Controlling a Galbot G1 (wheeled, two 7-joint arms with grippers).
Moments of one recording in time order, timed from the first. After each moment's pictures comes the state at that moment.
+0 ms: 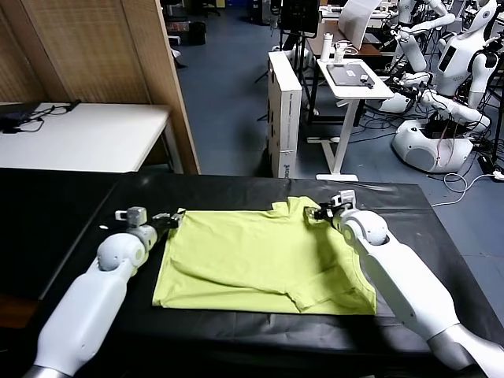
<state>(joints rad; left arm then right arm) 0.76 -1.04 -0.25 -1.37 -0.68 0.48 0.04 -0.52 1.07 -0.03 1.30 0.73 -0.60 0.07</state>
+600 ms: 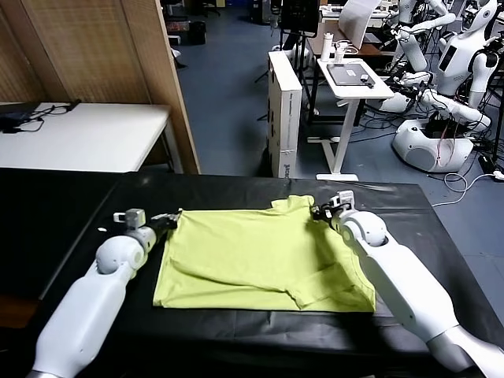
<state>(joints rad) 0.91 -1.00 -0.36 -1.59 -0.71 0.48 0.03 -0.66 0.97 0.09 1.56 0.81 -0.58 0.07</state>
